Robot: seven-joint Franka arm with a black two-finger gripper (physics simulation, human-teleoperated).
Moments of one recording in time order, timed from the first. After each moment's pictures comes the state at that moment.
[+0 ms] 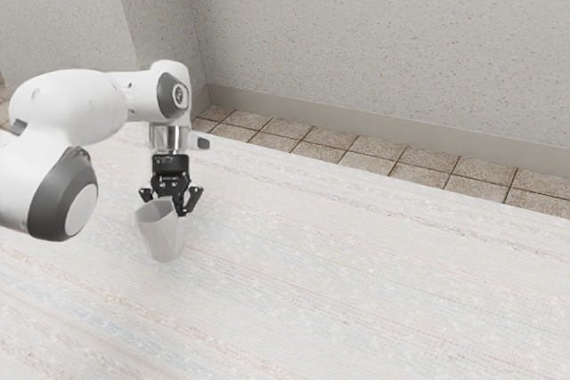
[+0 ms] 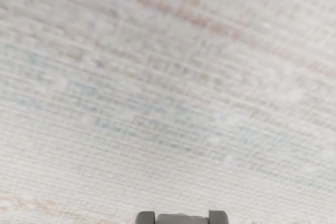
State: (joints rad) arm -0.21 0.71 0.54 -1.41 -0.39 1.37 -0.01
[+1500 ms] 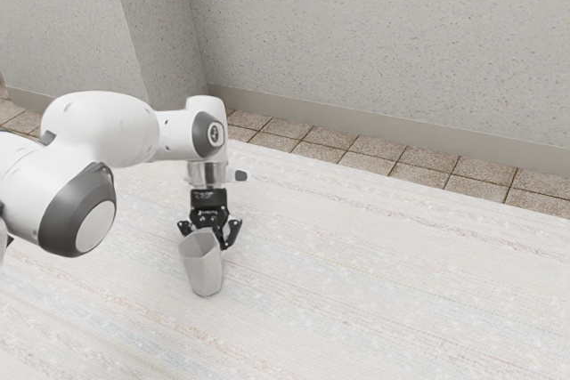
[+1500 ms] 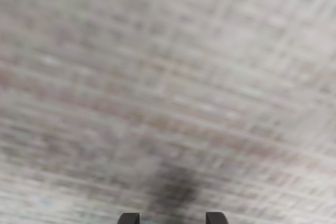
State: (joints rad) arm -0.31 0.74 0.47 -1.53 -0.46 1.57 -0.06
